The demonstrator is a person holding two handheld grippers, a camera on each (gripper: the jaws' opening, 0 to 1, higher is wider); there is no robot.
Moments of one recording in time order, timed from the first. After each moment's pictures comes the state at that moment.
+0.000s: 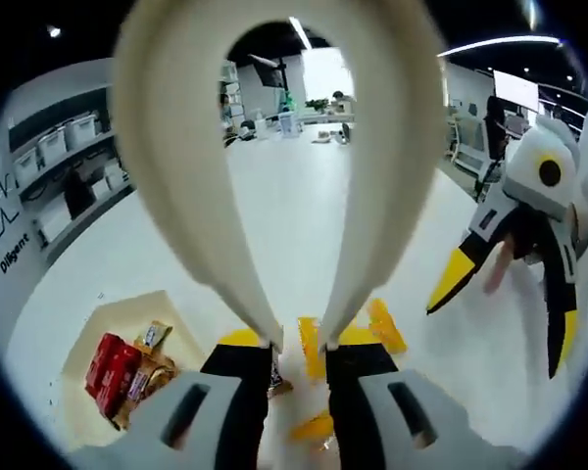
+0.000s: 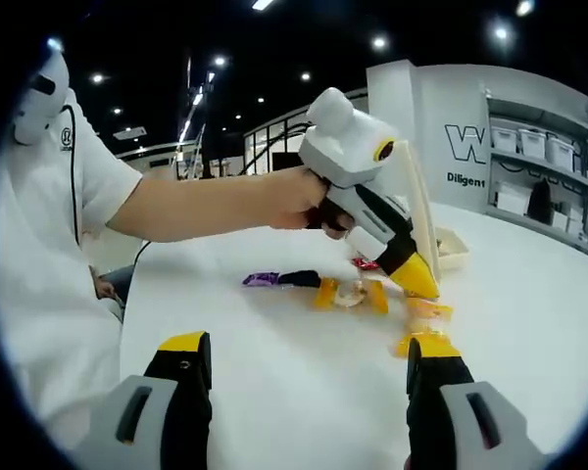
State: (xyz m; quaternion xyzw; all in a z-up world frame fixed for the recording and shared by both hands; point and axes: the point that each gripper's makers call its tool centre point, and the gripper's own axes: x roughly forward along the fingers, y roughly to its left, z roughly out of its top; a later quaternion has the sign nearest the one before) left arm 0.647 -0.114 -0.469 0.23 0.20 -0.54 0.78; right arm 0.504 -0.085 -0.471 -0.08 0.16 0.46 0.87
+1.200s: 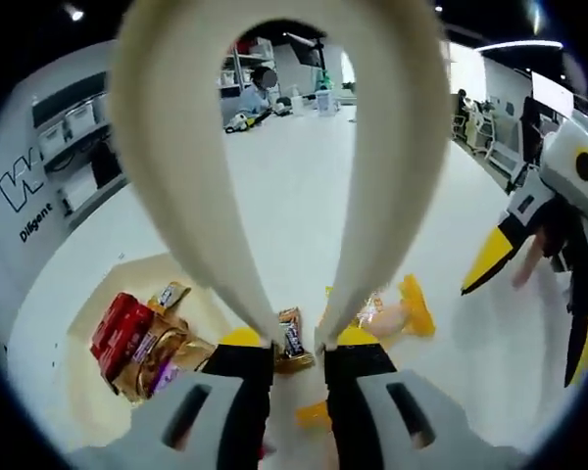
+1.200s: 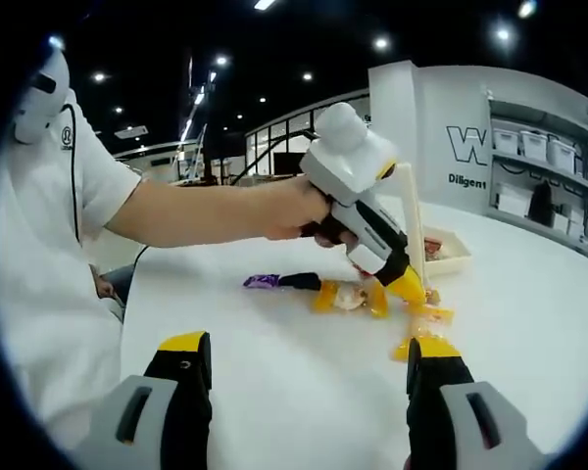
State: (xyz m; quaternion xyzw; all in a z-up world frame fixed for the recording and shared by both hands) left arm 0.657 -0.099 -0.488 0.23 0.24 -0.49 0.80; right arm 0.505 -0.084 -0.468 -0.08 0.16 0.47 0.87
